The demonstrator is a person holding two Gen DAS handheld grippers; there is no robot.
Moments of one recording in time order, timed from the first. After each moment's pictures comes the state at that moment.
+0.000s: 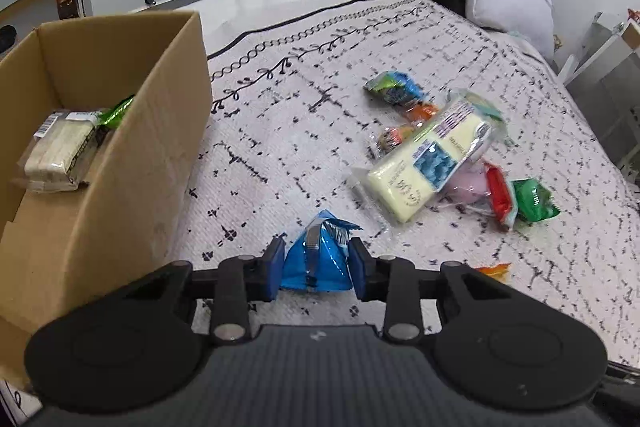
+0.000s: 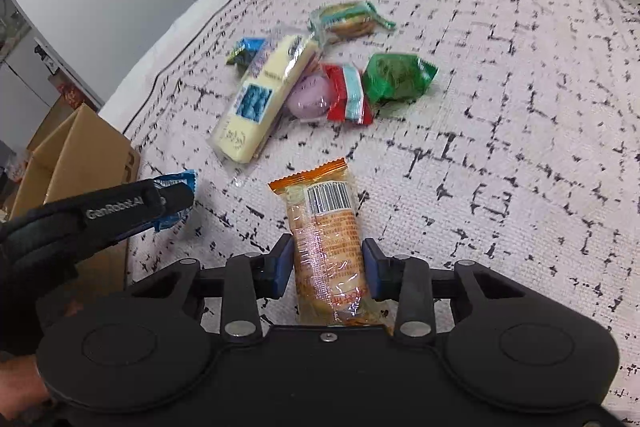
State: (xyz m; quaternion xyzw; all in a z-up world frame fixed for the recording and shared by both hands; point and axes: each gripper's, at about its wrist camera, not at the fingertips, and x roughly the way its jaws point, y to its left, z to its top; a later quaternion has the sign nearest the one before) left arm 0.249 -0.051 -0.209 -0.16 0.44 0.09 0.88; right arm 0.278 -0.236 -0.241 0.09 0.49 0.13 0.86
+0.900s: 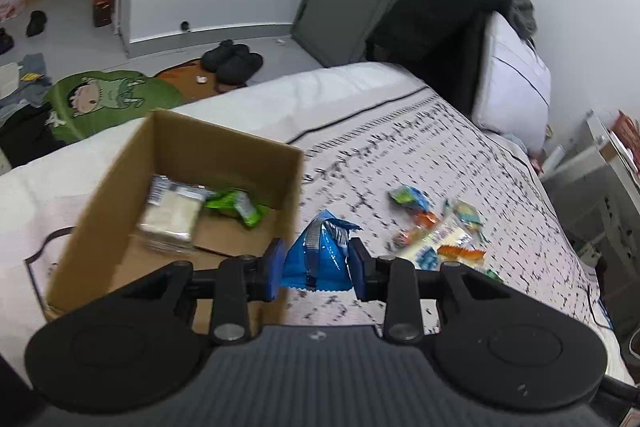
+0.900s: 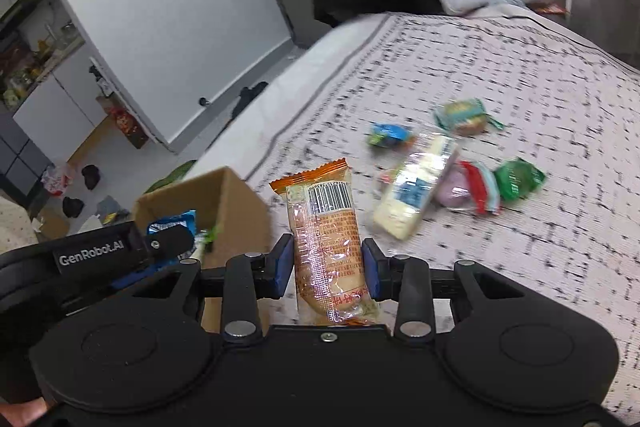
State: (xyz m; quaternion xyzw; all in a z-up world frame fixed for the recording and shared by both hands) left arm 0.201 0.032 -0.107 -0.23 0.38 0.12 0.89; right arm 0.258 -0.146 -0.146 0.09 0.42 0.19 0.88
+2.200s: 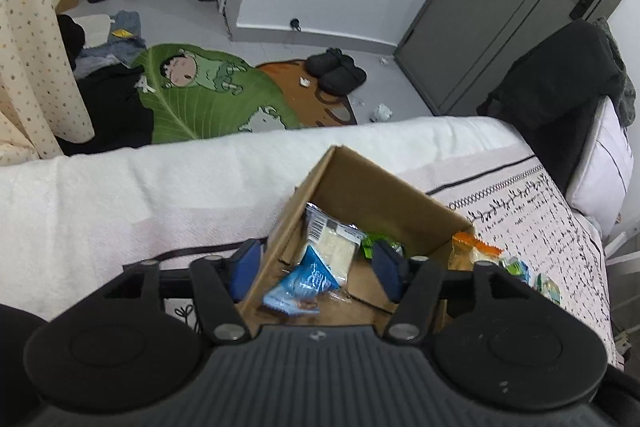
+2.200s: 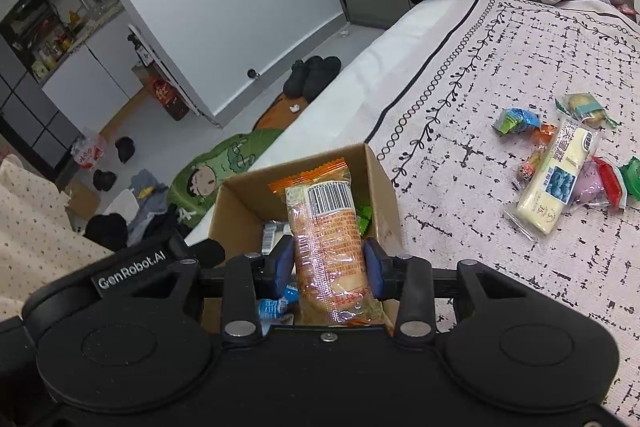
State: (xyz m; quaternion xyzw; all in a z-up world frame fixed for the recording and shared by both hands) left arm 0.172 0.143 -0.123 -0.30 0.37 0.24 0.85; right arm 0.256 -0.036 -0.148 0.08 0.44 0.24 0.86
